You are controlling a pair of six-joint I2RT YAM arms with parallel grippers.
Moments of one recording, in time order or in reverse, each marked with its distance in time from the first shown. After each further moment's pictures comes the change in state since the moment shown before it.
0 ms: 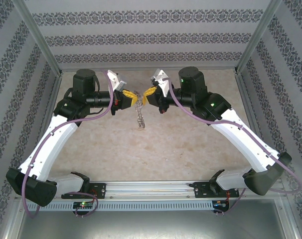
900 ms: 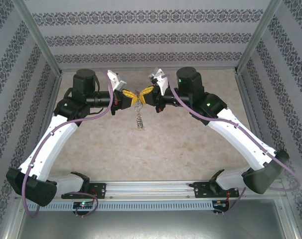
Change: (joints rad) left arm 0.000 0.001 0.000 0.001 0.001 -0.008; right arm 0.008 0.019 -0.029 0.096 -0.035 0.113
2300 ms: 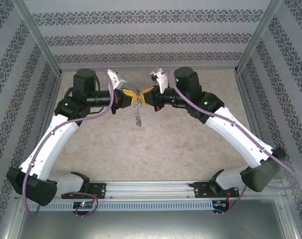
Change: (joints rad) left arm 0.001 0.005 -0.002 0.014 -0.029 -0.003; right arm -0.016 0.027 0.000 -0.022 0.027 0.156
